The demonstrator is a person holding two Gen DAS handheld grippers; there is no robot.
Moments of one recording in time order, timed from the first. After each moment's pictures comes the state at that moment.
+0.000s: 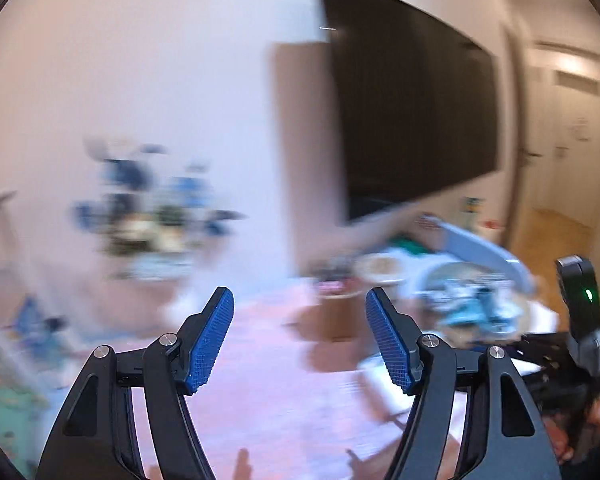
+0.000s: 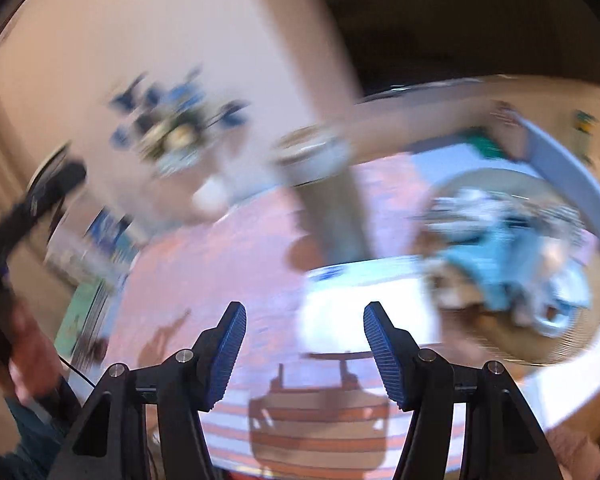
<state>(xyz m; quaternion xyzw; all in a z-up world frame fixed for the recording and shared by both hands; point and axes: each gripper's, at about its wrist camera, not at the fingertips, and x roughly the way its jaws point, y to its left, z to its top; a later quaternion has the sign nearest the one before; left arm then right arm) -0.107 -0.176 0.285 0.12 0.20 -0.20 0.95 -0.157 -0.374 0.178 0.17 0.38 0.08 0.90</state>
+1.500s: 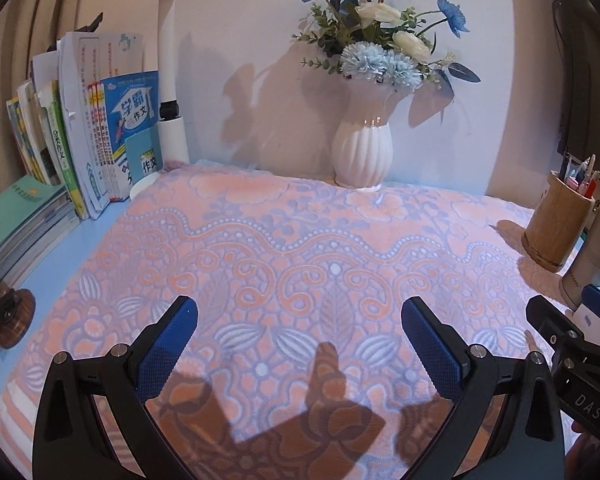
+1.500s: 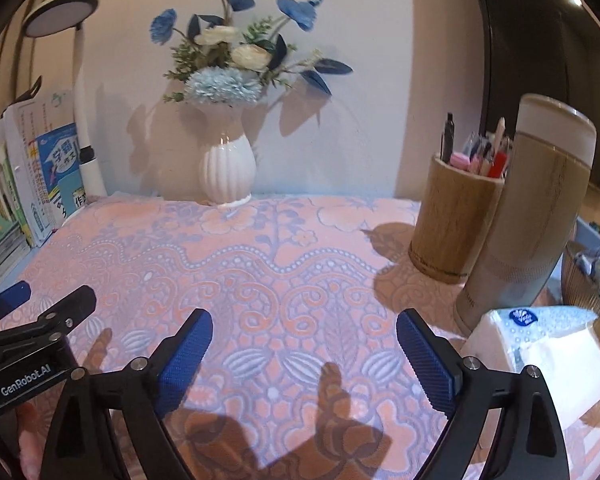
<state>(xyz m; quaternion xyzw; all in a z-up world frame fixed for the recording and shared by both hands) -0.031 -0.019 0.047 -0.02 0.29 0.04 0.95 -0.048 -0.203 0.057 0.01 0.29 -0.03 0.96</state>
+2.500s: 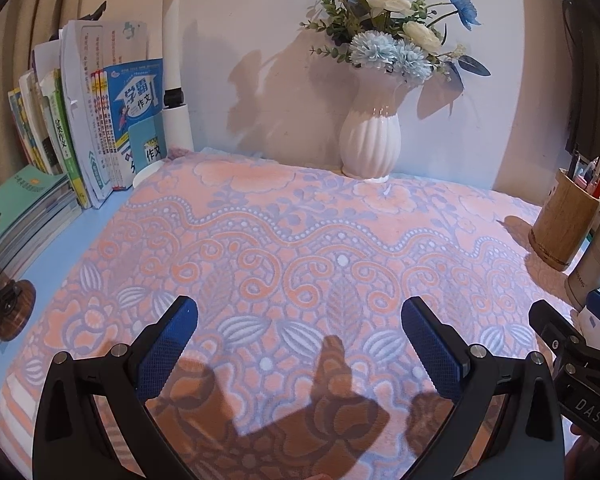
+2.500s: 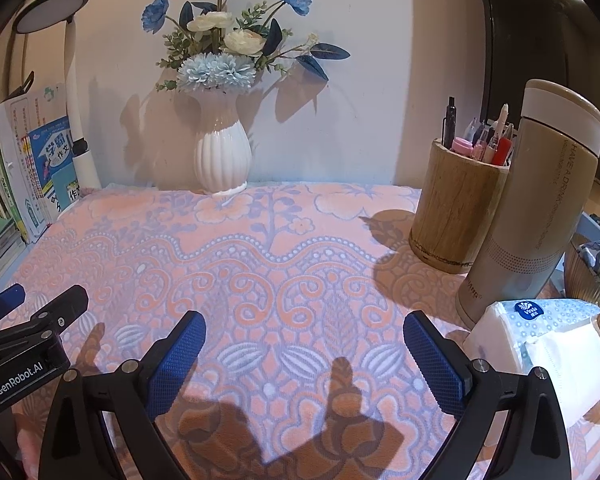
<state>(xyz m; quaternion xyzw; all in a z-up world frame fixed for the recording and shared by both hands) -0.026 -0.015 0.043 -0.03 0.31 0.04 0.95 -0.043 -0.204 0.052 0.00 0.31 -0.03 0.95</state>
